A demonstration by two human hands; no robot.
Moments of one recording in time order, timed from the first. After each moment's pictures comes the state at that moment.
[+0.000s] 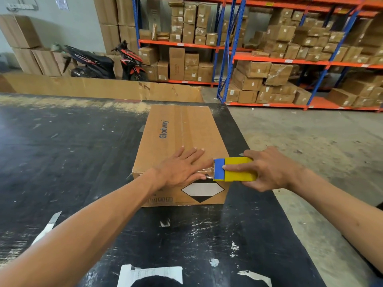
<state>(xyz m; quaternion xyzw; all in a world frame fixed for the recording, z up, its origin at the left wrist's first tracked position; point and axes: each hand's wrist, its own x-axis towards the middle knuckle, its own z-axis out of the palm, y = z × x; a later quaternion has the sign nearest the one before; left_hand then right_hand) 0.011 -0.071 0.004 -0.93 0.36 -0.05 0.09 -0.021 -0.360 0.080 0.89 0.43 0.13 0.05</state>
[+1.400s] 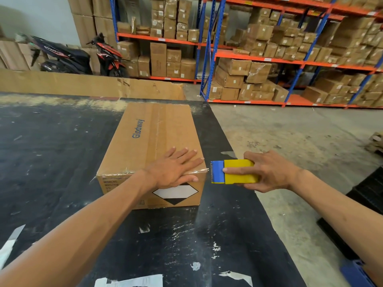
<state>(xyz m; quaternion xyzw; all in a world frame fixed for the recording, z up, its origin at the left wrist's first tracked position) 0.028 -0.099 -0.001 -0.92 0.38 -0.05 0.06 -0.030 -0.409 0.086 0.90 0.42 0.08 0.09</state>
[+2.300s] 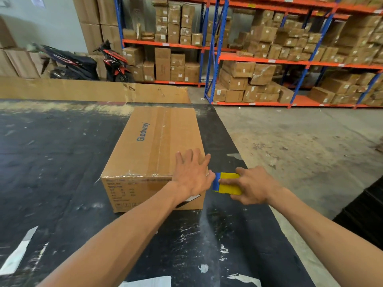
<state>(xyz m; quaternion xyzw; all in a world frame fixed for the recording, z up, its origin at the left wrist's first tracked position) 0.003 -0.161 0.002 -0.98 0.17 -0.09 0.01 -0.017 -0.370 0.027 0.93 0.31 0.04 0.19</state>
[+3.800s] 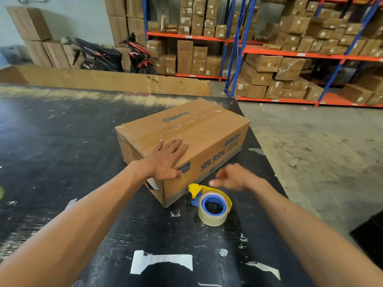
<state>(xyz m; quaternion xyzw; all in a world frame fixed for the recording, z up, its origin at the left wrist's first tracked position) -0.007 -0.008 0.015 -0.98 0.19 0.07 0.00 0.022 -0.284 -0.027 0.96 0.19 -0.15 -0.13</state>
